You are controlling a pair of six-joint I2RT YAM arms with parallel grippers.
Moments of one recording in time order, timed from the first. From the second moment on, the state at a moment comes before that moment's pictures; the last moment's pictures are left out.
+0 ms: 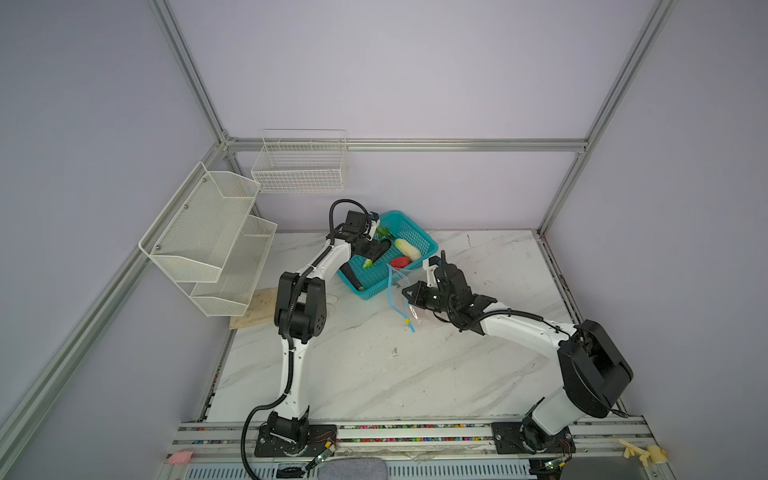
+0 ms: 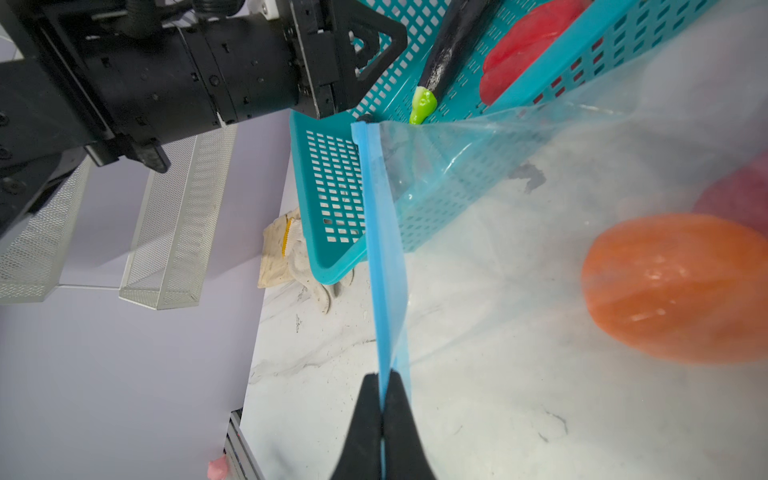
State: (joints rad) left arm -0.26 2.26 1.97 -0.53 0.08 0.14; right arm 0.69 1.59 1.00 0.09 -0.21 0.90
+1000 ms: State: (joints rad) left arm -0.24 2.52 2.21 -0.65 0.15 0.22; right arm 0.69 1.59 1.01 0.09 -0.21 0.89
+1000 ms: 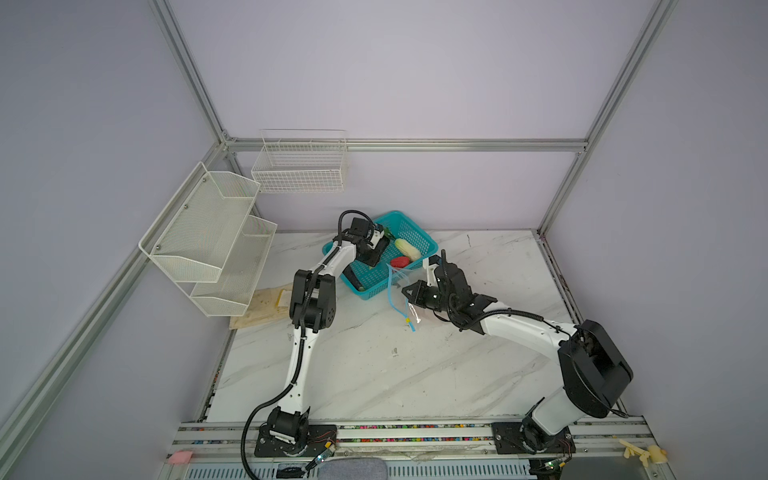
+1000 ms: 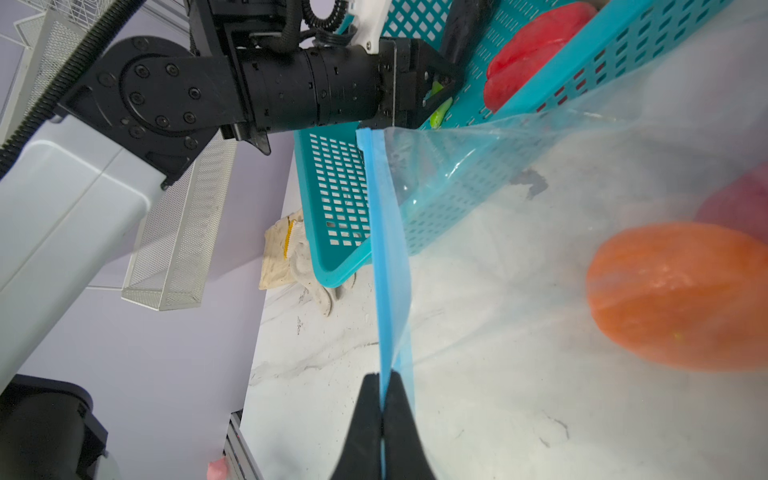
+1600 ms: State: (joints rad) left arm -0.24 2.28 2.05 -0.64 0.12 0.22; right arm 0.68 1.59 1.01 0.10 -0.21 0.89
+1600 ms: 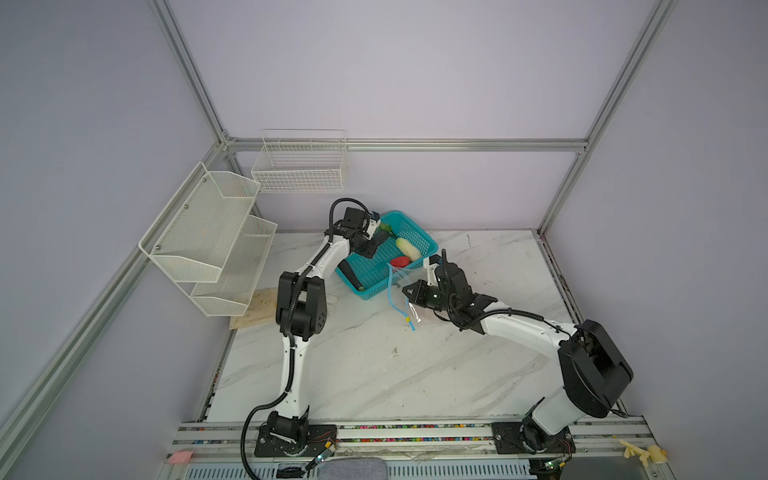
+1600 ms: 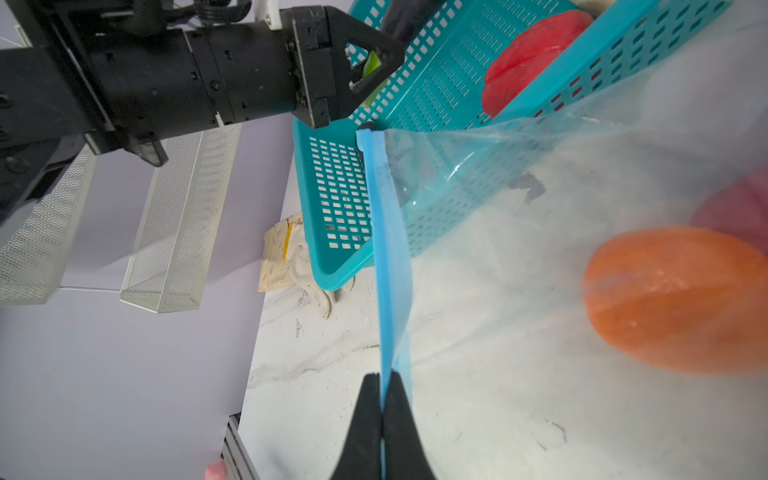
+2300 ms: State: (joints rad) left arm -0.24 1.97 1.73 -0.70 0.07 0.16; right arm 0.67 1.59 1.01 0.12 -0.21 0.88
